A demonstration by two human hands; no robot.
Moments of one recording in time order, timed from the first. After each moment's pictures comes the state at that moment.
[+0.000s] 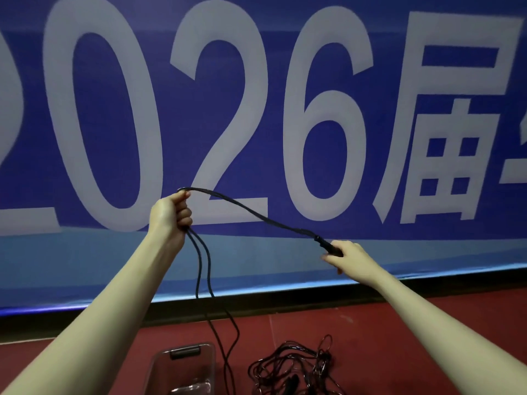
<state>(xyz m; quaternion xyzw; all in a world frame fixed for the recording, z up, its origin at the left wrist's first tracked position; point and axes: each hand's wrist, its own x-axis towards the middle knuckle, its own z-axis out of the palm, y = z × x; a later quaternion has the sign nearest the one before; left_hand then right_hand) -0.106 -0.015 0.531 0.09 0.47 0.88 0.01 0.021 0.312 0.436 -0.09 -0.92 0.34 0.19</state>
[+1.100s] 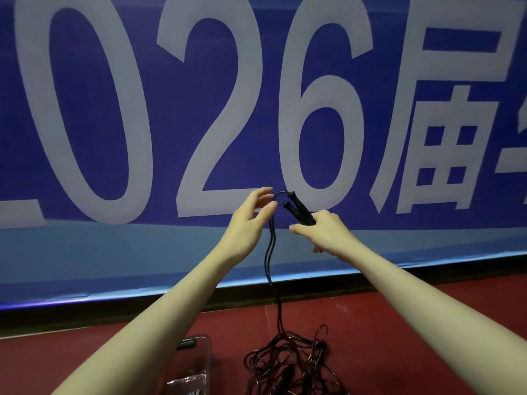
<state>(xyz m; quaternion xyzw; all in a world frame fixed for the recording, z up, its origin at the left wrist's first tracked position) -0.064 0.080 0.487 0.41 0.70 0.58 -0.06 0.015 0.244 0.490 -0.11 -0.89 0.39 0.21</state>
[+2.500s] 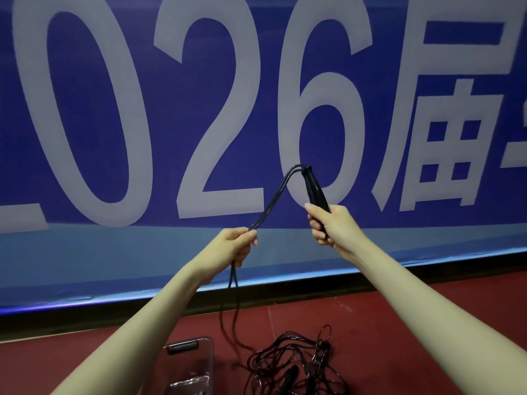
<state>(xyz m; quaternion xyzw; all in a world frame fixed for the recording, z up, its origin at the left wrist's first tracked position) -0.080 0.048 0.463 0.37 0.73 0.55 0.13 0.012 0.260 0.483 -0.07 -0.70 0.67 0.23</state>
